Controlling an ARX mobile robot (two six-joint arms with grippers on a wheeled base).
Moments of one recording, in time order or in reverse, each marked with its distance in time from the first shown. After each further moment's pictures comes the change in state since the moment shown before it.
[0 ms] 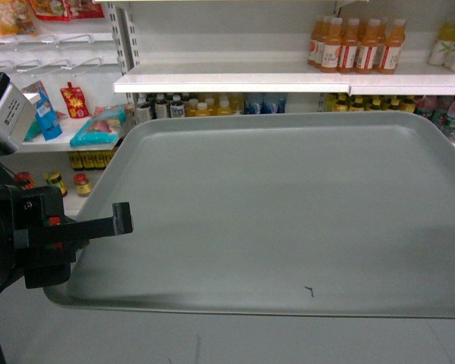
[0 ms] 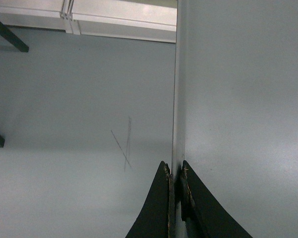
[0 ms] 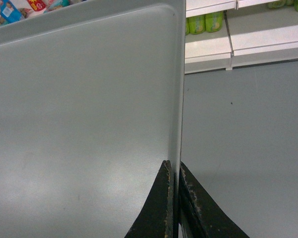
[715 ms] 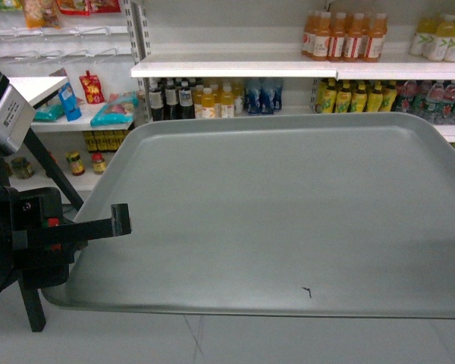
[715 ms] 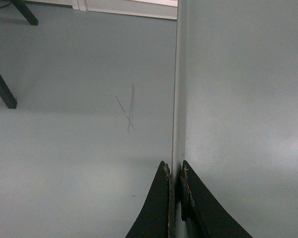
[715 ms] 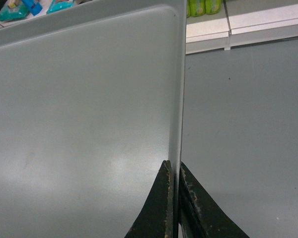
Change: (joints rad) left arm 0.000 0.000 0.000 -0.003 -0.001 0.000; right arm 0.000 0.000 0.000 0.001 0.000 0.001
